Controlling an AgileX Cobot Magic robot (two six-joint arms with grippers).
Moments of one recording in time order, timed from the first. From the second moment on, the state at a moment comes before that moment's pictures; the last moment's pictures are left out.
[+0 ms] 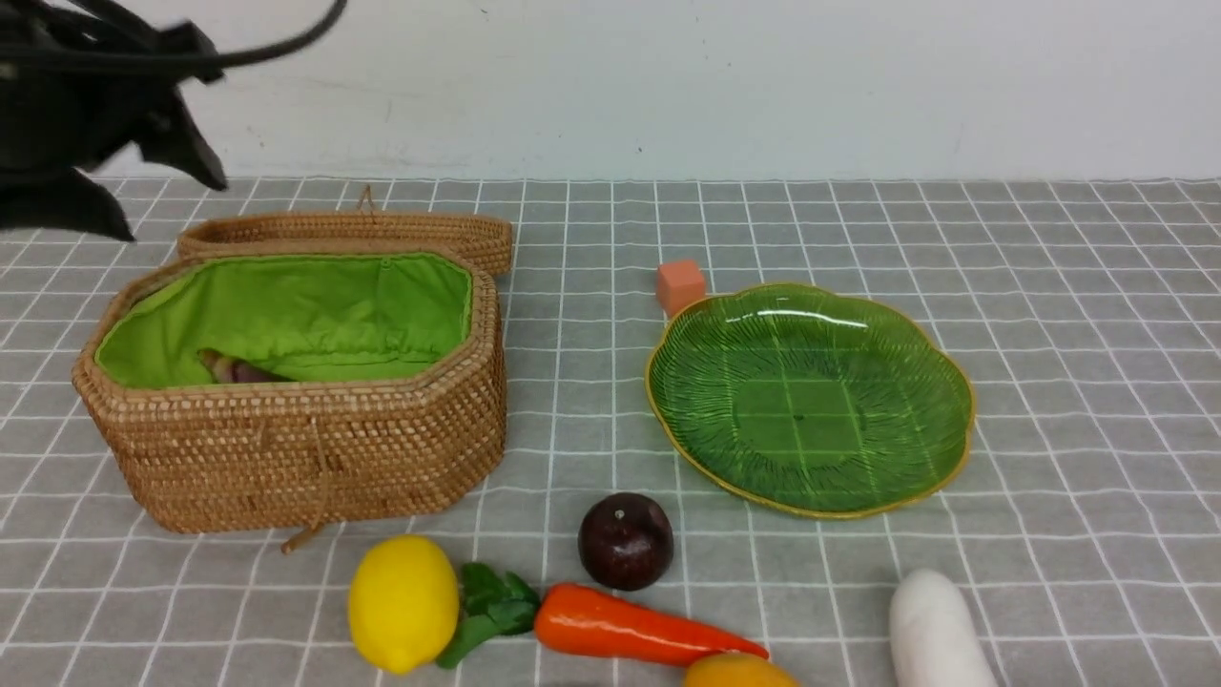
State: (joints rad) right arm -0.01 -0.01 0.02 0.10 0.38 -0.10; left arm -0.05 1.40 -1.50 -0.11 1.01 -0.37
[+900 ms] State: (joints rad) right arm -0.01 -0.01 0.02 0.10 0.38 -0.10; left arm -0.49 1.77 -1.17 0.16 0.97 -0.55
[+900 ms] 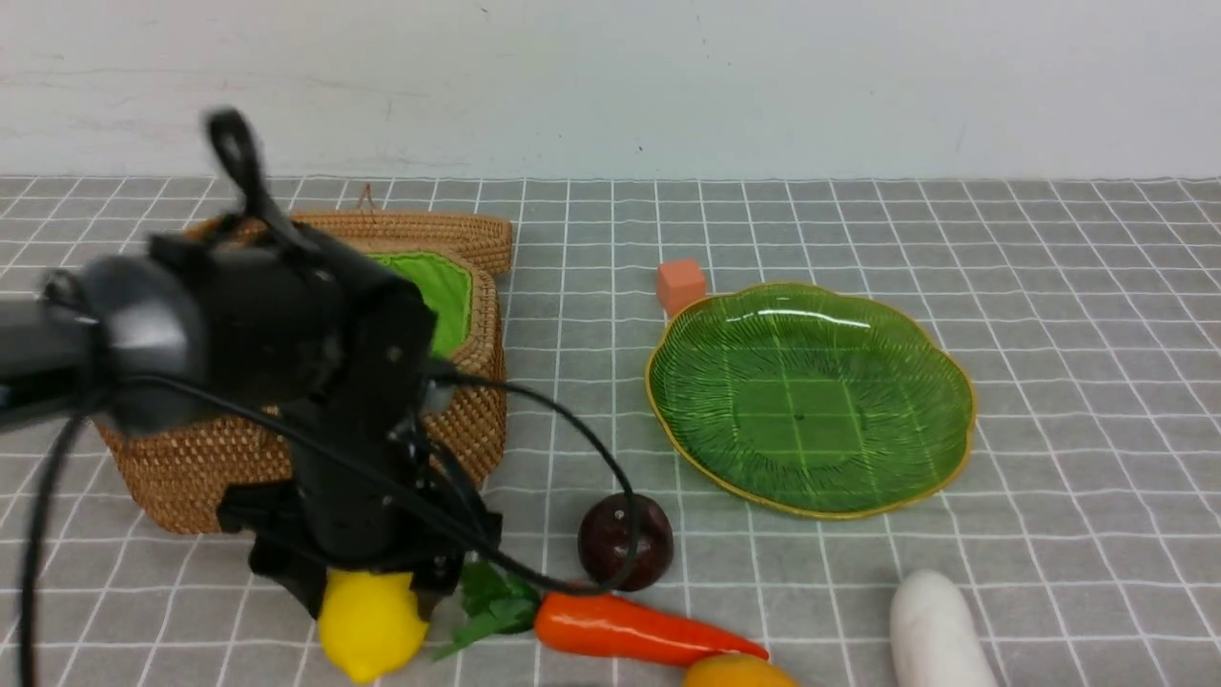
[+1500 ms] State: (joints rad) right arm -0.01 -0.01 0.02 0.10 0.38 -0.10; left arm -0.49 1.53 -1.20 0.10 1.11 -0.48
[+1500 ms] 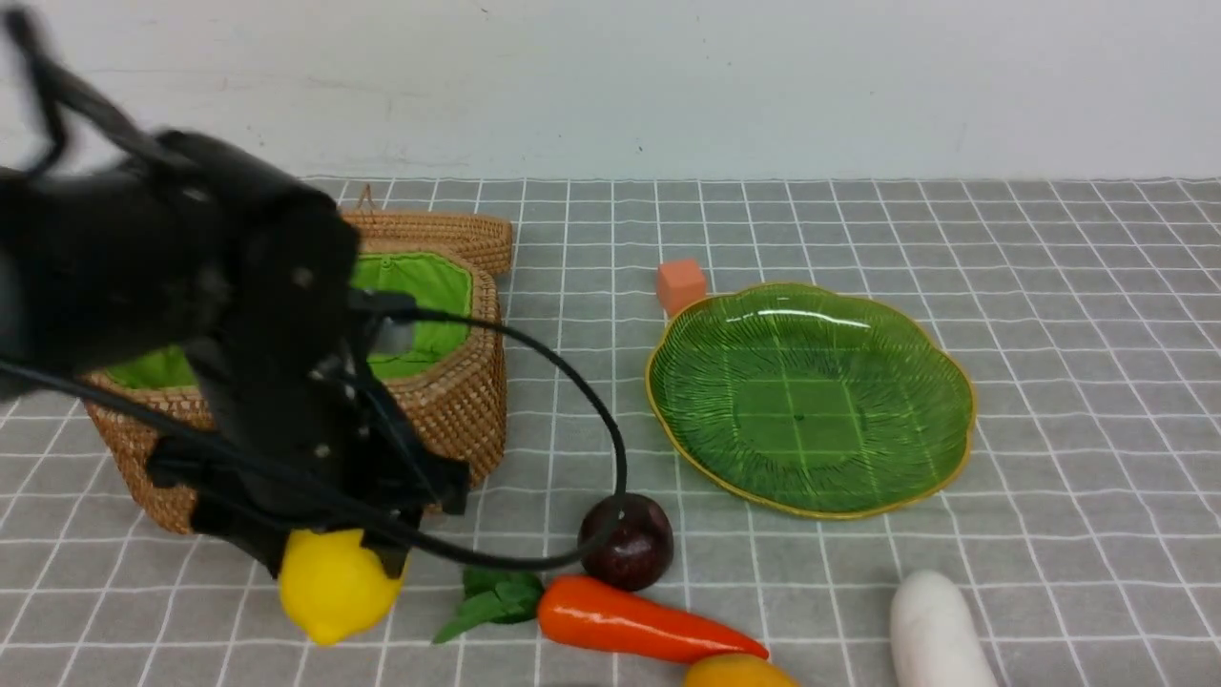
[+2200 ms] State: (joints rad) right arm -0.01 -0.01 0.02 0.10 0.38 -0.10; left arm -0.52 2.01 -2.00 -0.39 1.16 -0.18
